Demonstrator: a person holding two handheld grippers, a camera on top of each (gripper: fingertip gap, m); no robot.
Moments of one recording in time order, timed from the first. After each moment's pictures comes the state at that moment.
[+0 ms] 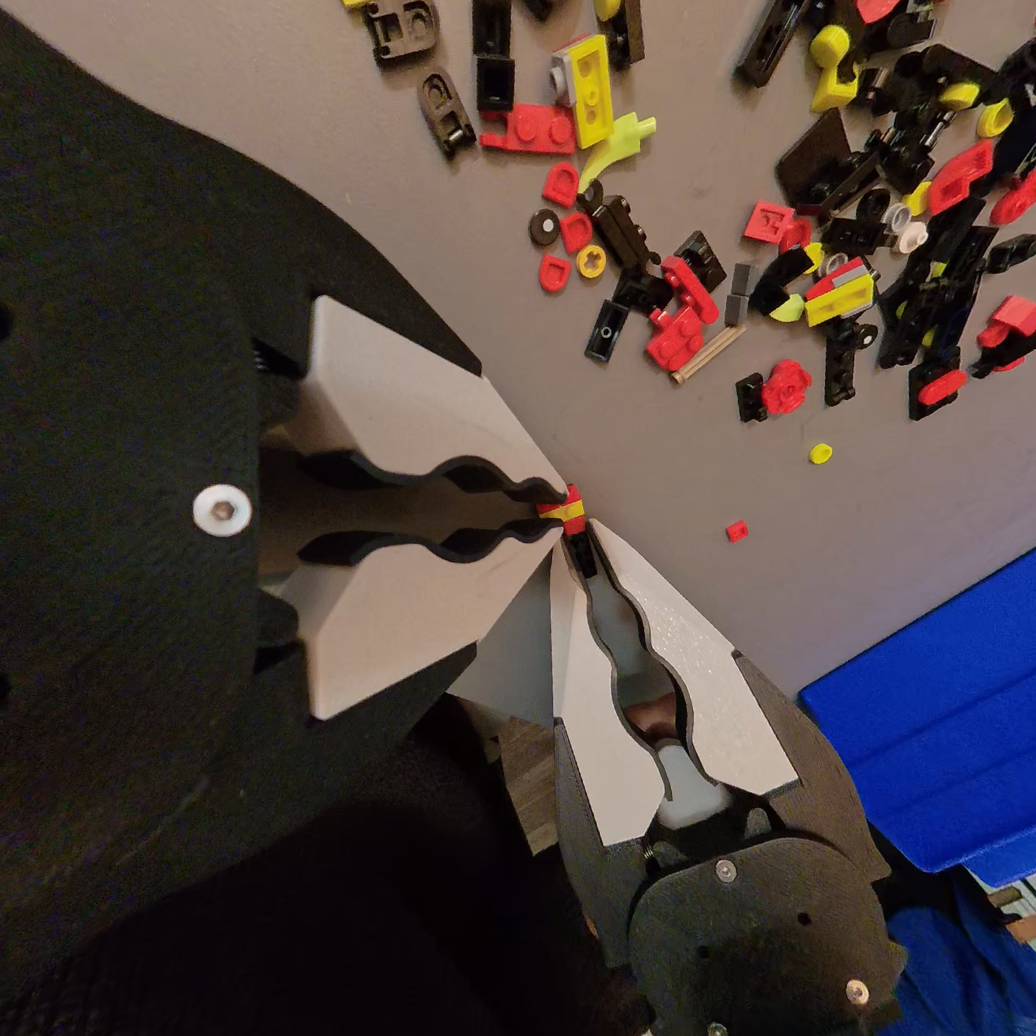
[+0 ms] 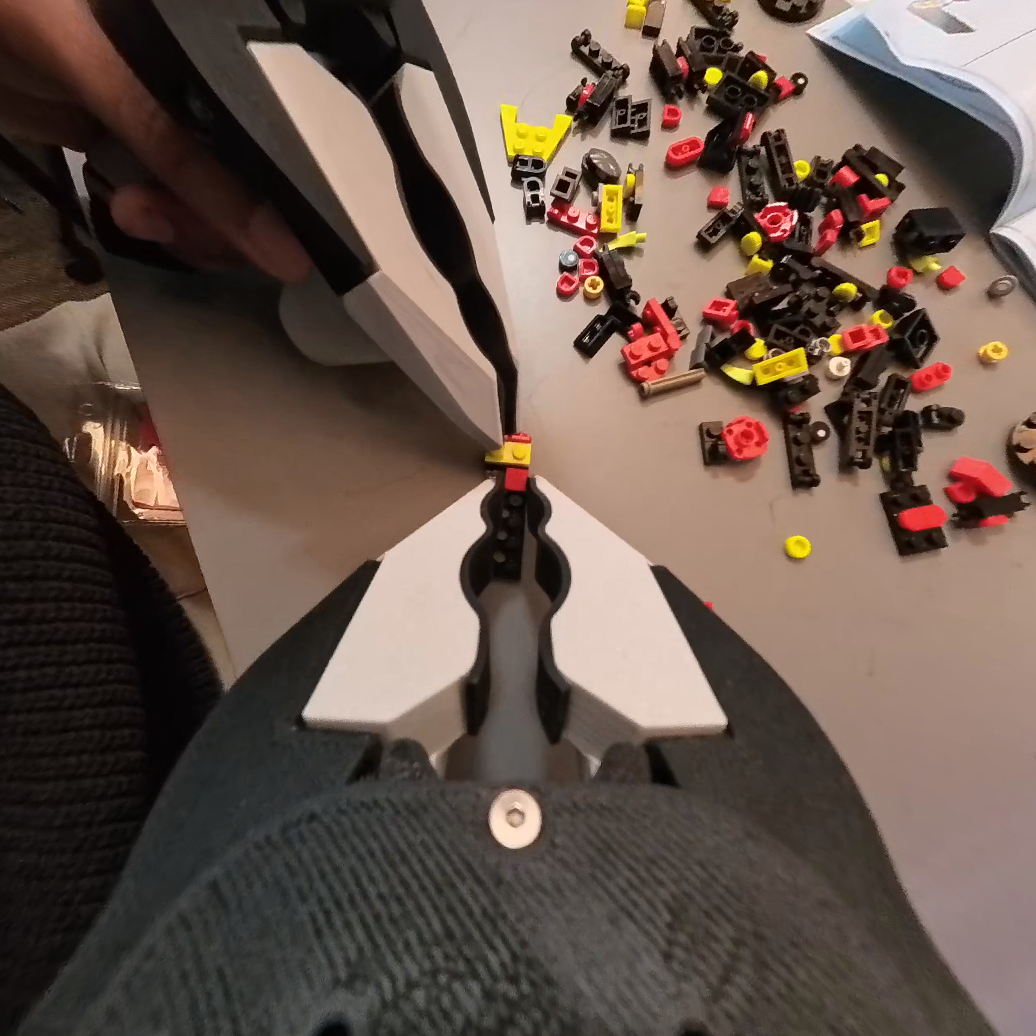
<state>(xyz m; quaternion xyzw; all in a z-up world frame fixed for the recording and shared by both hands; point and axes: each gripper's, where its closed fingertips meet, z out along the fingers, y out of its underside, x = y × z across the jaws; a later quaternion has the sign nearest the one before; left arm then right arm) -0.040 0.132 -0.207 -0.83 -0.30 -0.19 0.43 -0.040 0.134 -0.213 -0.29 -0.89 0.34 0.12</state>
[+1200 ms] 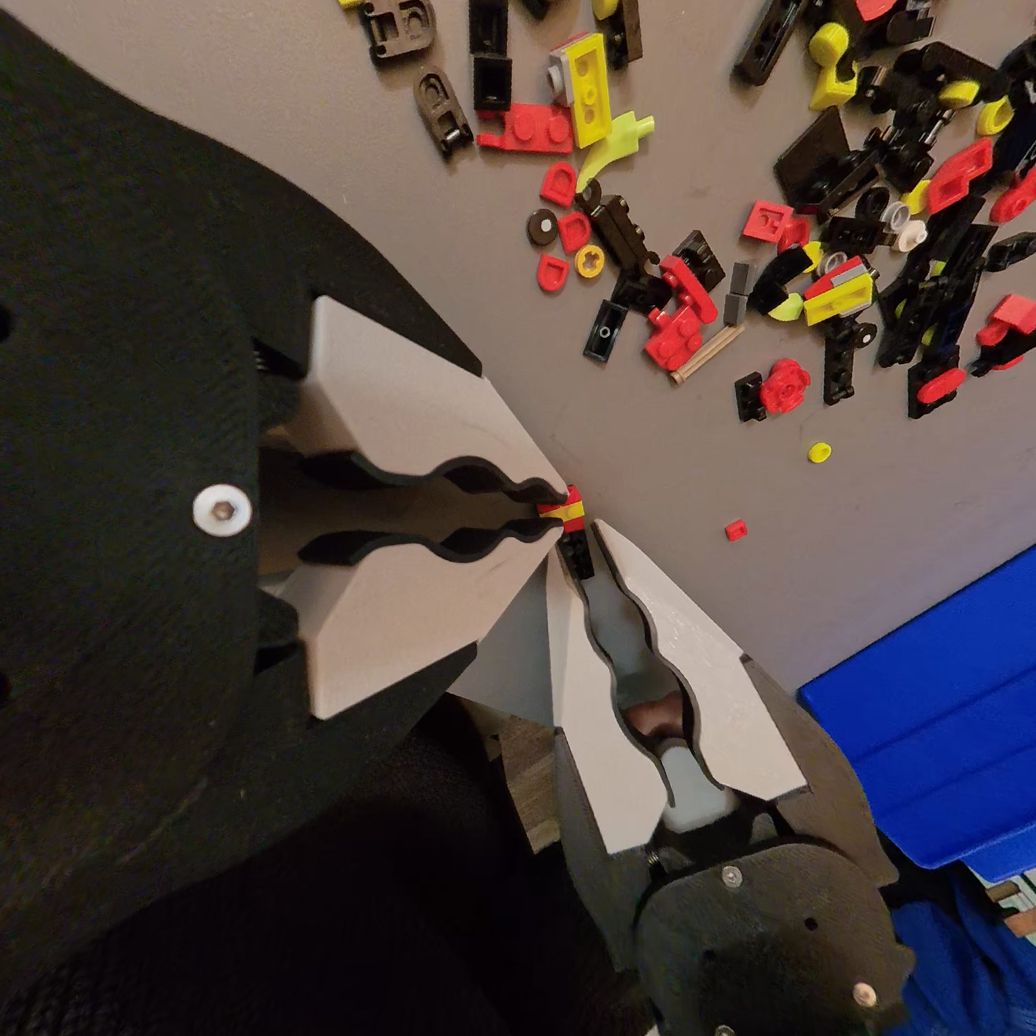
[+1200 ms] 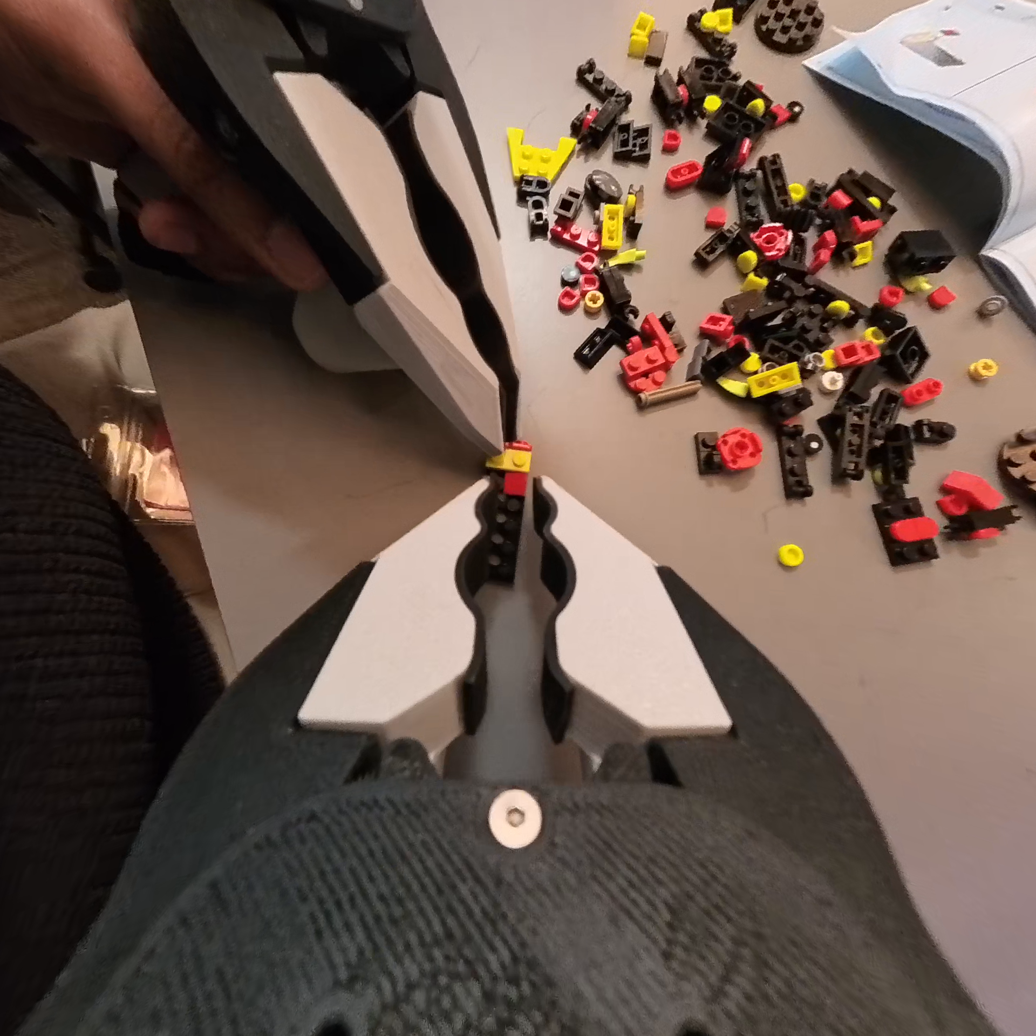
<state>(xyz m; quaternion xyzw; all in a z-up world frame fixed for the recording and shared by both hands) -0.040 0.132 -0.207 -0.83 -0.30 -0.19 0.43 -0.041 0.133 -0.208 -0.28 -0.88 0.36 0.12</state>
